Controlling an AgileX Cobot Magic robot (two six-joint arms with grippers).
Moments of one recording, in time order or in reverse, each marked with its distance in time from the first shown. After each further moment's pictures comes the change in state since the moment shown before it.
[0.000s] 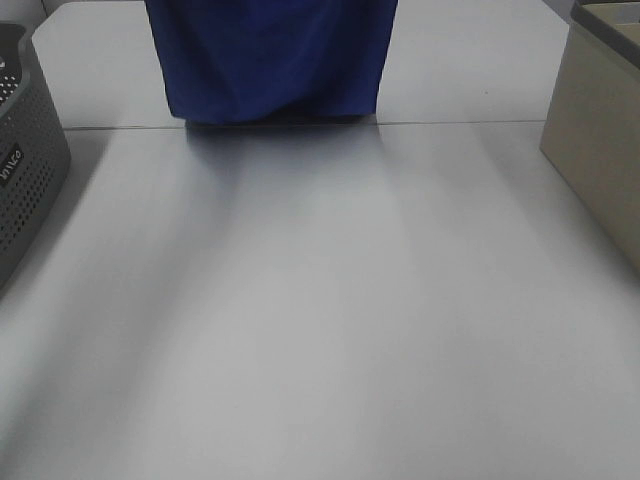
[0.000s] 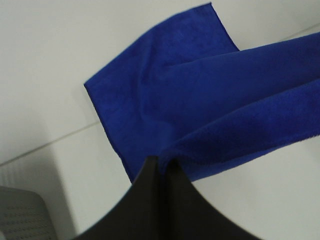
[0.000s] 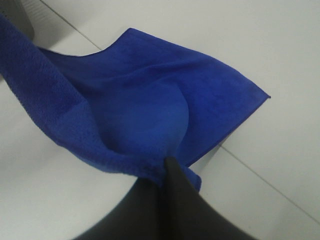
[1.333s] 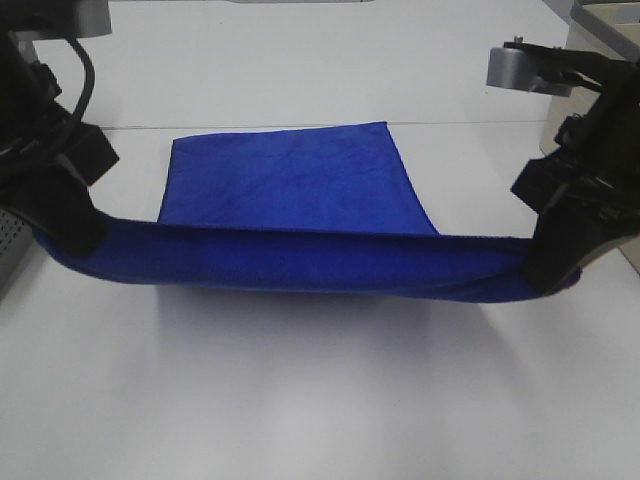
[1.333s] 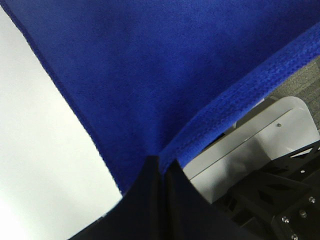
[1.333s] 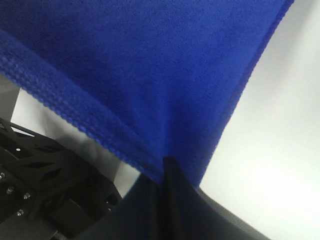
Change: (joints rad) left arm -0.157 -0.673 1.268 -0.227 -0.004 -0.023; right arm 0.002 -0.740 1.509 0.058 0.007 0.154
